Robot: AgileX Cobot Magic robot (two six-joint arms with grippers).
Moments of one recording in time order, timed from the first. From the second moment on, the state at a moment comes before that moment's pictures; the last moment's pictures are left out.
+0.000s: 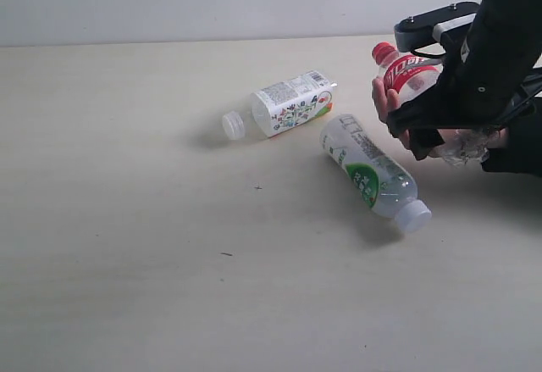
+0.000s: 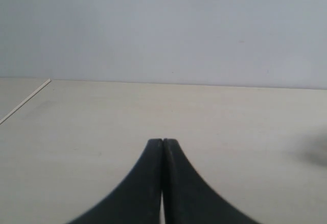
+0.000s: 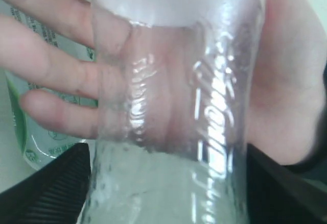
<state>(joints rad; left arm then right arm) 0.17 0.00 0.00 0.14 0.20 -0.13 0.35 1.69 -1.09 -0.21 0.87 0.24</state>
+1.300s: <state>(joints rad) 0.17 0.00 0.00 0.14 0.20 -0.13 0.35 0.96 -0.90 -0.06 0.81 0.03</state>
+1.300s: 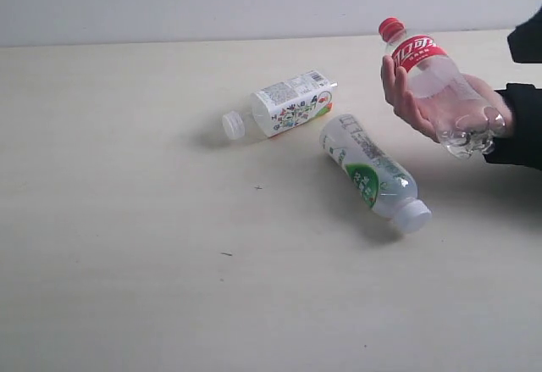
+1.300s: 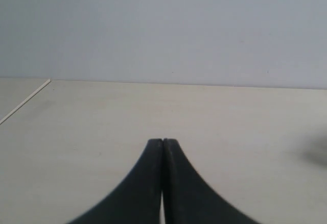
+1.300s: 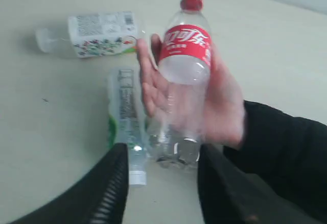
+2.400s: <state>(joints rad) 0.17 0.00 0.00 0.14 0.20 -0.13 0.45 0.00 -0.27 0.16 0.40 -0.21</state>
